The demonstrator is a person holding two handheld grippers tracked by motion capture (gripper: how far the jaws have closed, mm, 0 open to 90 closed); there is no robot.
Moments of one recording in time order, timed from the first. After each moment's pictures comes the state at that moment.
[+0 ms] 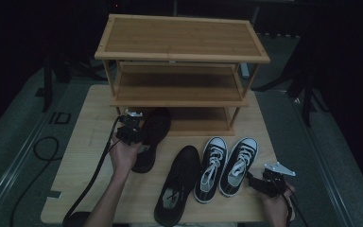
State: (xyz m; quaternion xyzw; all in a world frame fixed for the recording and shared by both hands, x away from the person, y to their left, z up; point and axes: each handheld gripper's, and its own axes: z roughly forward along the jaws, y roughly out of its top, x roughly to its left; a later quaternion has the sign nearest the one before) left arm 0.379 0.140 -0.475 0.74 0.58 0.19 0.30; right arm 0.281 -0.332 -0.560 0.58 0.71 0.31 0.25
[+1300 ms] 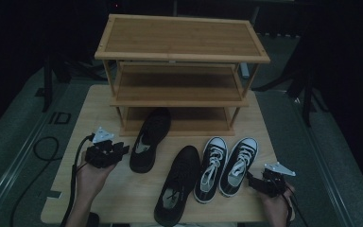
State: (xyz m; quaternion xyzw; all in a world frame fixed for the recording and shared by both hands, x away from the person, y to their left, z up) left arm 0.287 0.208 -0.468 0.77 0.49 0.18 0.38; right arm 0.281 -0.332 -0.560 0.58 0.71 0.31 0.25
